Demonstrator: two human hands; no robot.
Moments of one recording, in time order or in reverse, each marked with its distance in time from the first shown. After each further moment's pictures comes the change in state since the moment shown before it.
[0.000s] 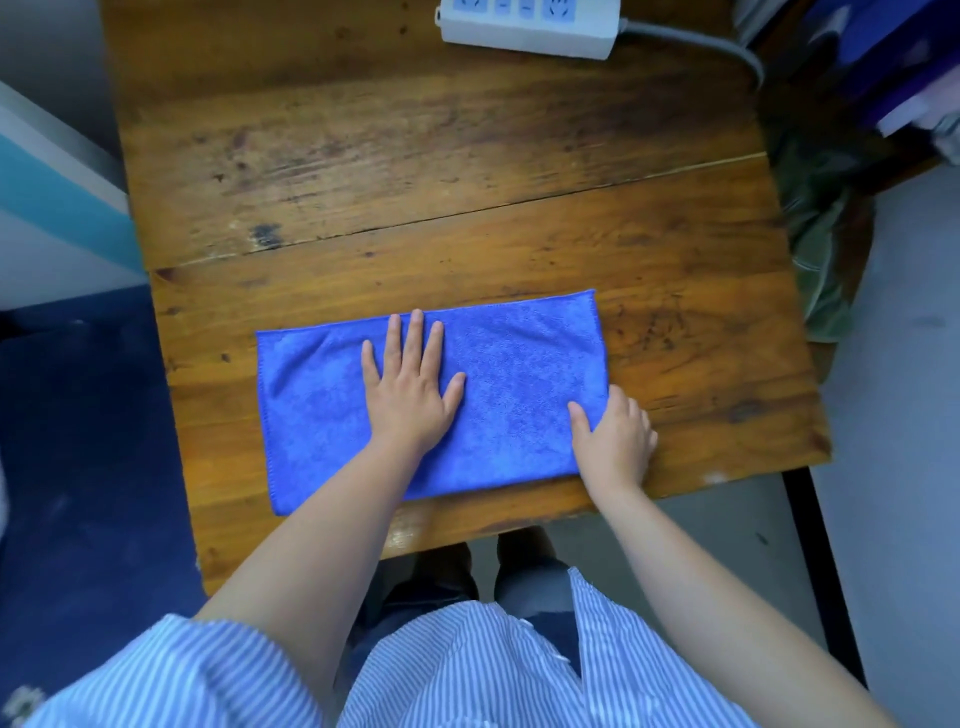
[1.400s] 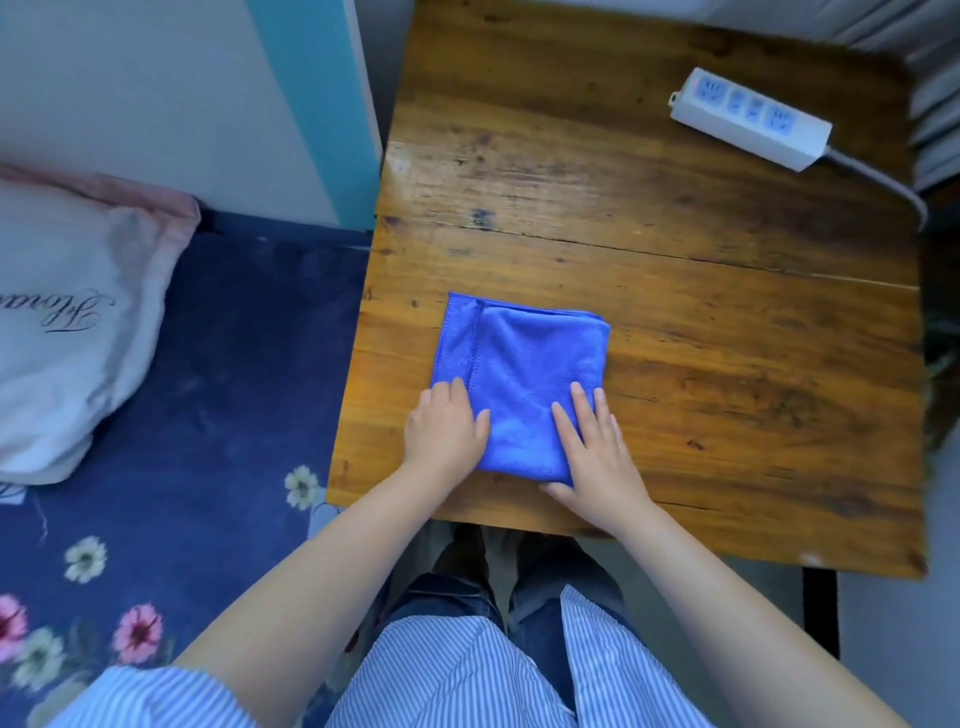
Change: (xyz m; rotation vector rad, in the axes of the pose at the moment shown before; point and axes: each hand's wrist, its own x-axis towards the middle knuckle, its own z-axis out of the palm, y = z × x) left_hand -0.091 -0.098 -0.021 -0.388 0.019 -0.270; right_hand -0.082 -0.084 0.028 -0.503 -0.400 -0.915
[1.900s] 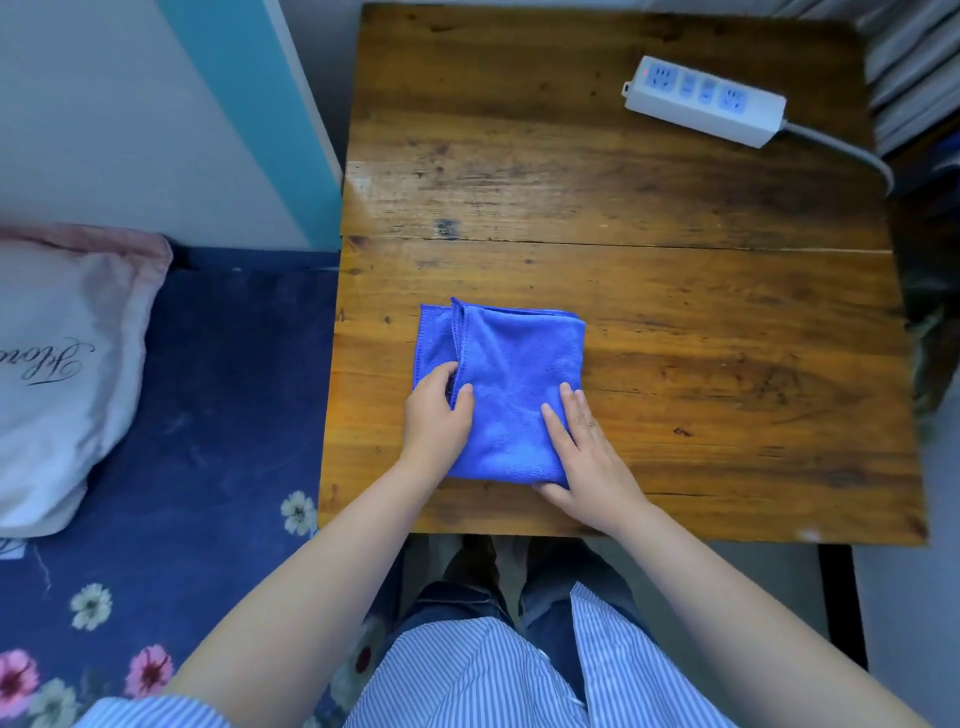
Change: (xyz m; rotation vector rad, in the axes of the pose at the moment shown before) left_hand 0.014 0.017 -0.006 -0.661 0.135 -0.071; right_hand -0.003 0.016 0.010 0.083 0.084 -0.039
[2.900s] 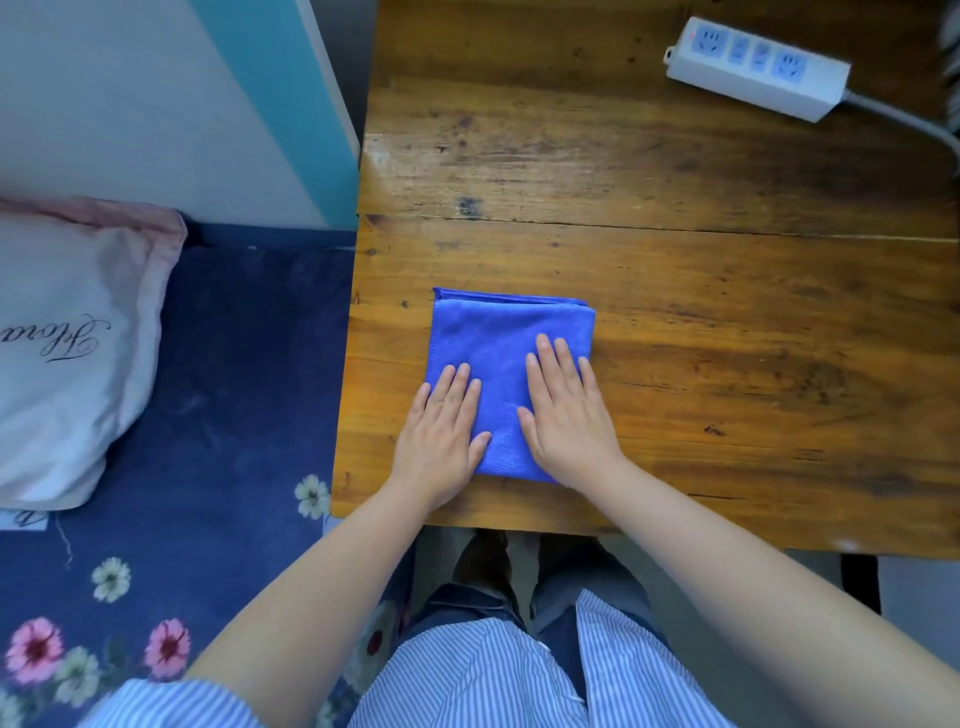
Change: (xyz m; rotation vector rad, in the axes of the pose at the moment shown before) left_hand -0.003 -0.060 -0.002 1.074 -0.169 0.477; right_hand 0.054 -0.033 0.000 -0.306 0.171 0.038
